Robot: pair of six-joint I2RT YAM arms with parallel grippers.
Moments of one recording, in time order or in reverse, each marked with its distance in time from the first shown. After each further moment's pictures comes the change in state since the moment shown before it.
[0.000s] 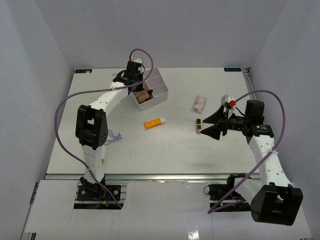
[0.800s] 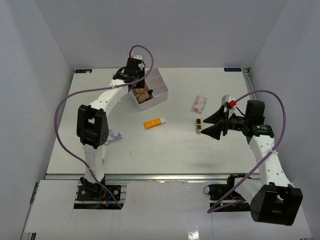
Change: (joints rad) left arm 0.005 0.016 0.071 -0.049 -0.011 0.000; right arm -0.008 0.000 -0.001 0.000 0.000 0.000
